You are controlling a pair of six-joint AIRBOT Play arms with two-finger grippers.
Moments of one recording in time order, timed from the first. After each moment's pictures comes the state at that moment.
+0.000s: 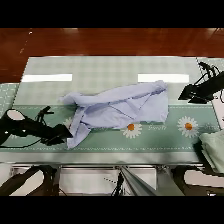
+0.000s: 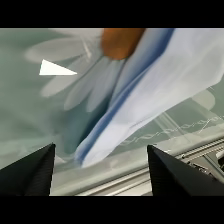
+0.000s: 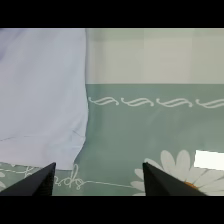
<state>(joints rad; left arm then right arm) 0.19 -1.10 0.46 0.96 -1.28 -1.34 -0.32 -1.46 1.28 -1.27 1.44 1.35</state>
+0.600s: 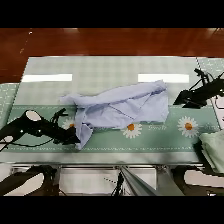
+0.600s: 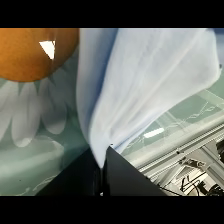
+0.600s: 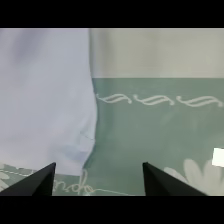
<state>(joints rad) 0.00 -1.20 0.44 0.87 -1.18 -1.30 -0.32 -1.46 1.14 -1.19 1.35 1.31</state>
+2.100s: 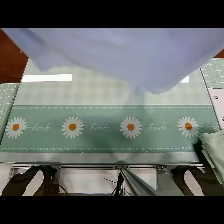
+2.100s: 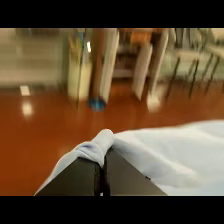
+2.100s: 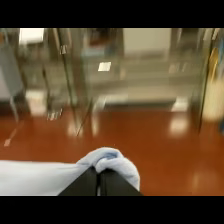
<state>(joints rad) 0.21 -0.78 1.74 0.78 -1.02 -1.27 -0.25 -0.72 1.58 -0.98 0.86 1.32</state>
